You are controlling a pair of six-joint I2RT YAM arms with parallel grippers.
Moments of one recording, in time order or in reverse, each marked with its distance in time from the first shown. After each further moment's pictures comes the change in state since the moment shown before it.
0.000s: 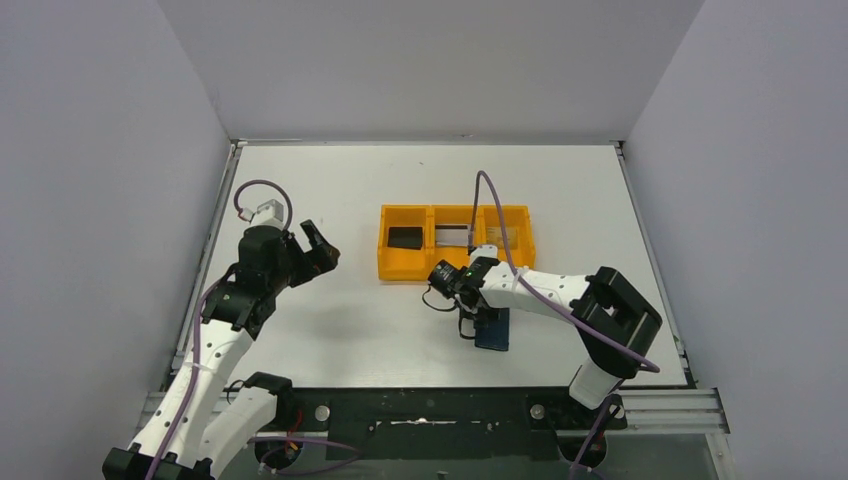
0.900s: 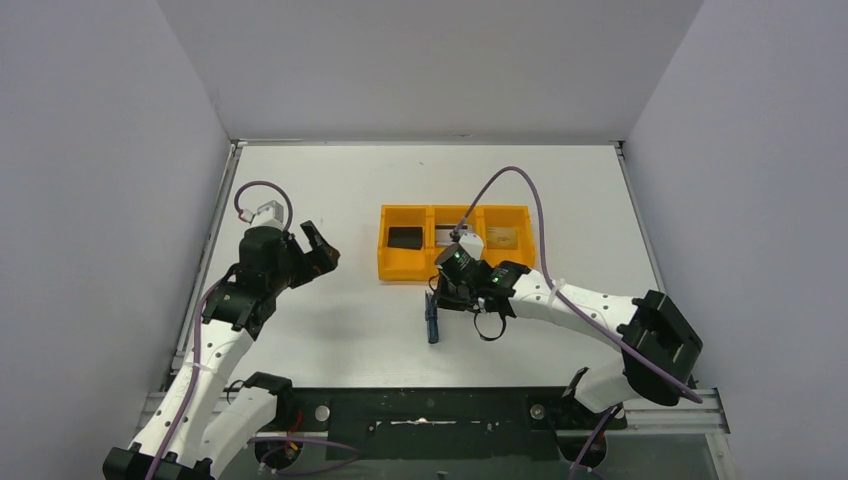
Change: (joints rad) left arm 0.000 0.000 -0.009 -0.002 -0.003 -0.005; right arm 0.004 -0.203 -0.042 0.359 -0.328 -0.099
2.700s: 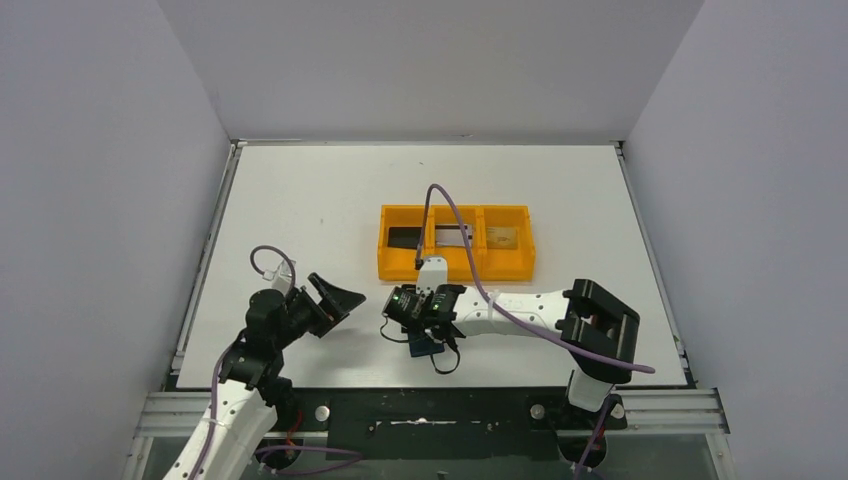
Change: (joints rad) left arm 0.000 -0.419 -0.551 0.335 0.402 -0.414; right arm 0.274 0.254 0.167 -0.149 0.332 0.164
